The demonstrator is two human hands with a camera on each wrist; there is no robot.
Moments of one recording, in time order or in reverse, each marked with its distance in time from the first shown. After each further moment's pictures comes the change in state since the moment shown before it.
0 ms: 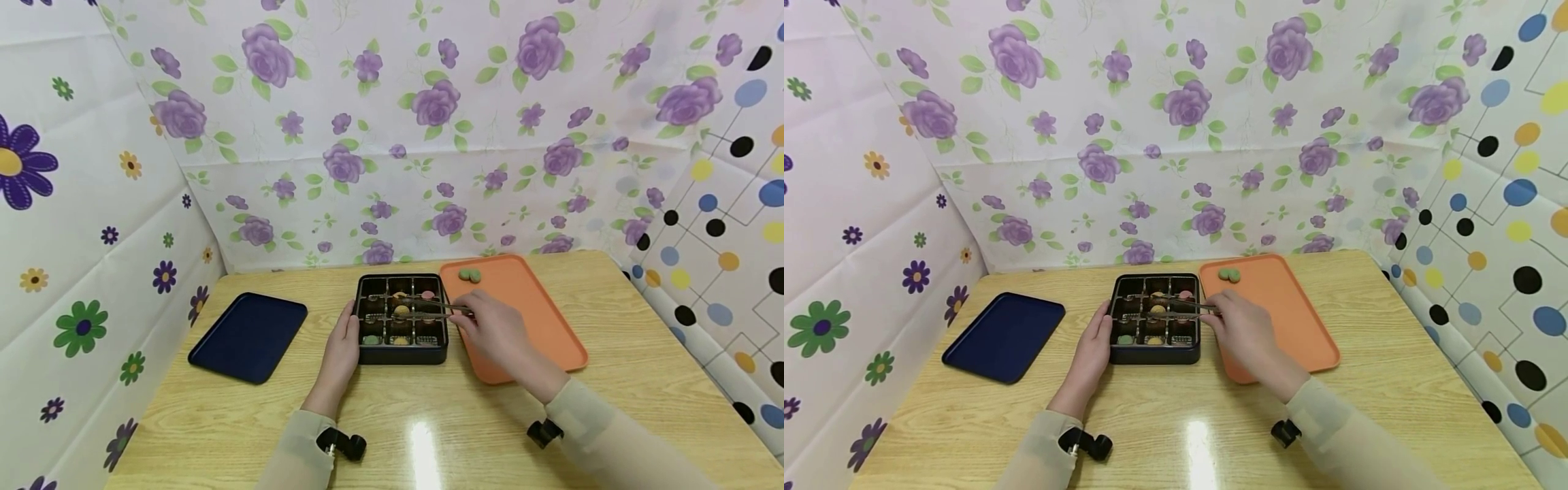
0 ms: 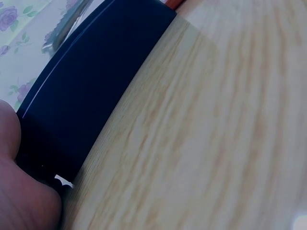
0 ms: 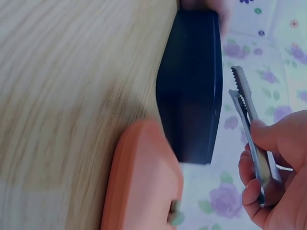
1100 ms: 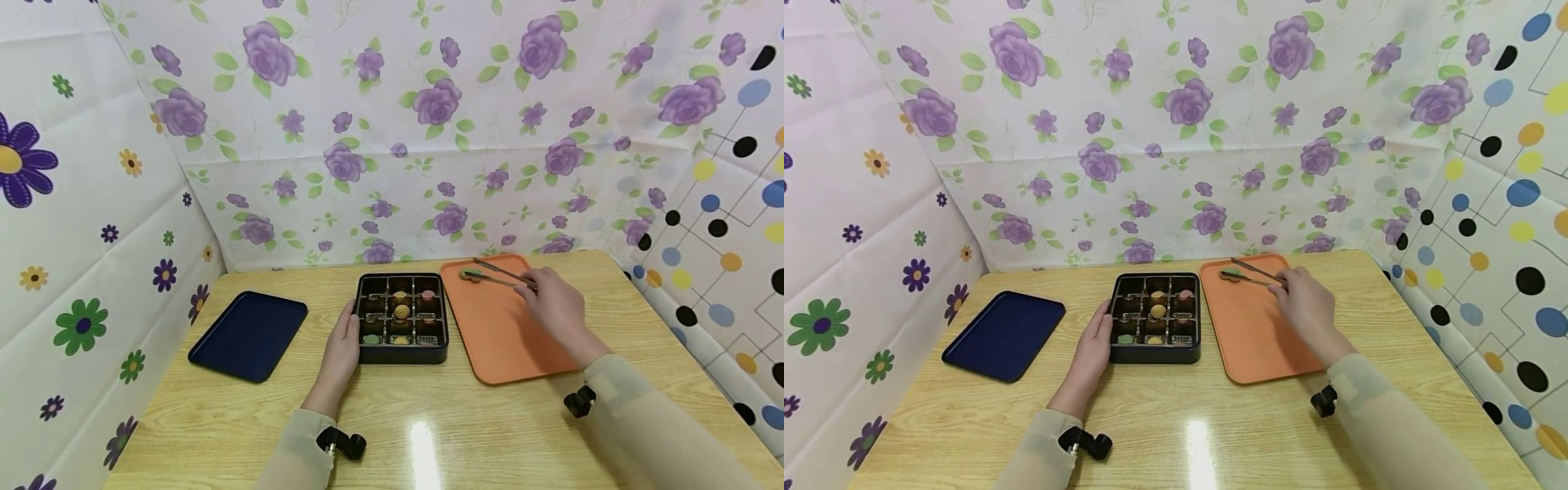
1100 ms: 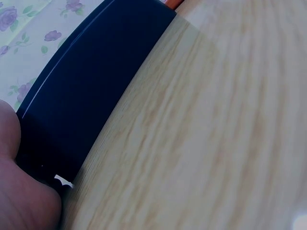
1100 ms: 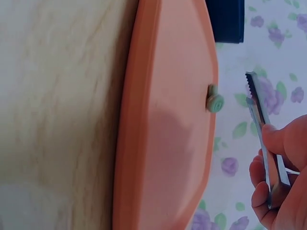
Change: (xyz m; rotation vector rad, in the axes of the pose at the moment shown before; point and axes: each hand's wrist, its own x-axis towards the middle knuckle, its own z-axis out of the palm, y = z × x) left_hand 0.000 0.000 0.000 0.012 0.003 0.011; right_hand 0.012 0.116 -0.028 -0.027 0.071 0.202
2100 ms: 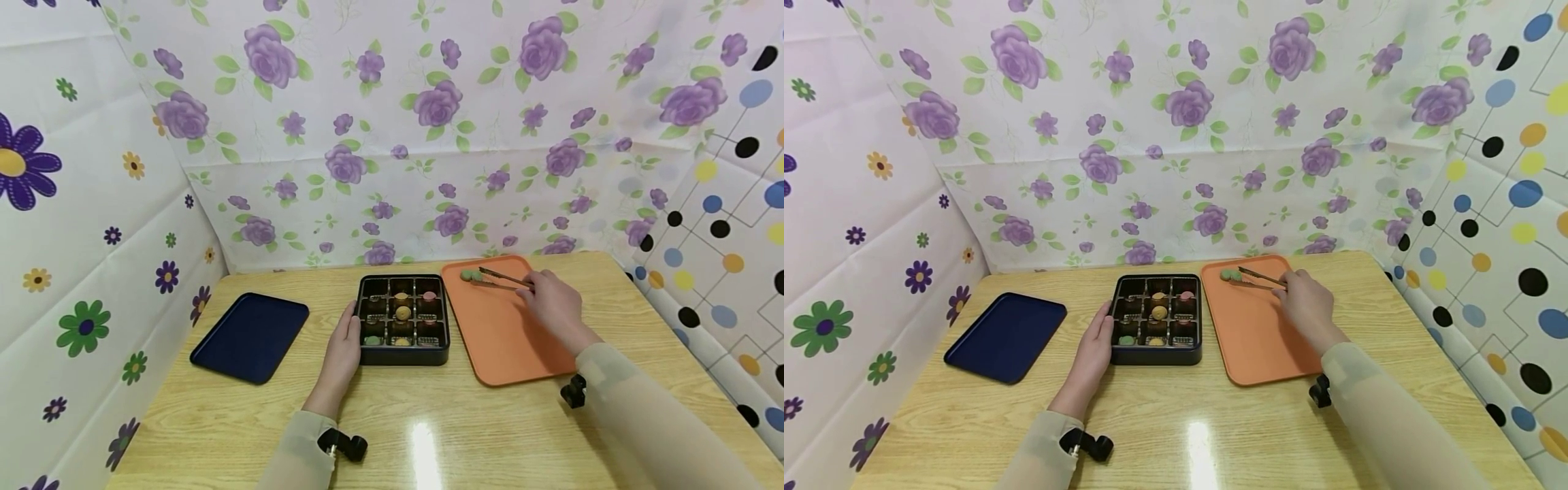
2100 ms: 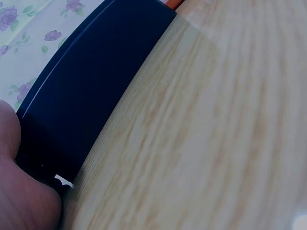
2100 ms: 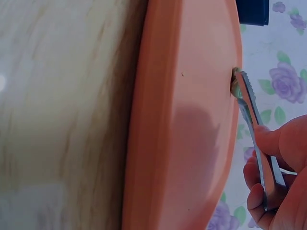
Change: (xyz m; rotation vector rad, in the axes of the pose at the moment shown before) left_hand 0.000 0.001 0.000 0.020 0.010 -0.011; right_hand 0.016 0.019 0.018 -0.071 -0.091 0.045
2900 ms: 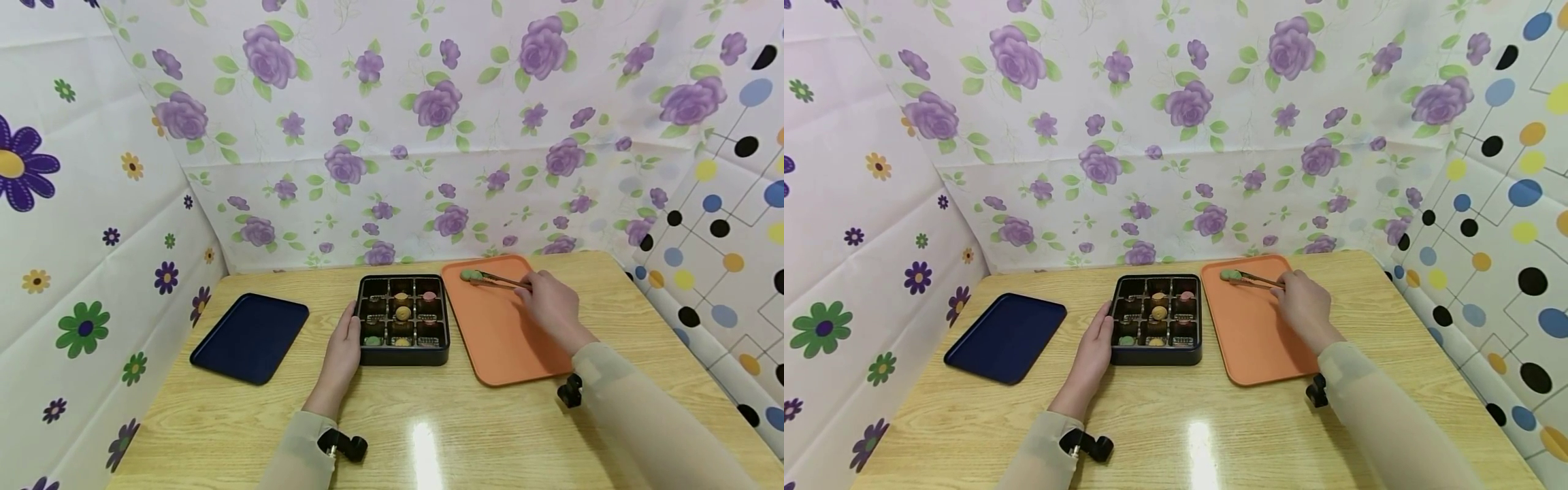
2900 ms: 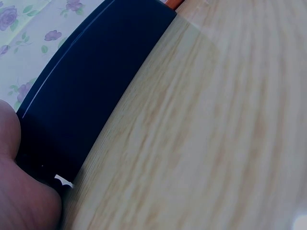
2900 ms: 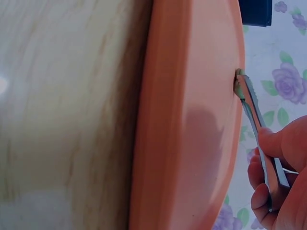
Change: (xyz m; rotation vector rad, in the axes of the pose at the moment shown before) left_hand 0.000 0.000 0.000 -0.007 -0.002 -0.010; right_hand 0.003 -0.001 0.006 0.009 0.012 0.017
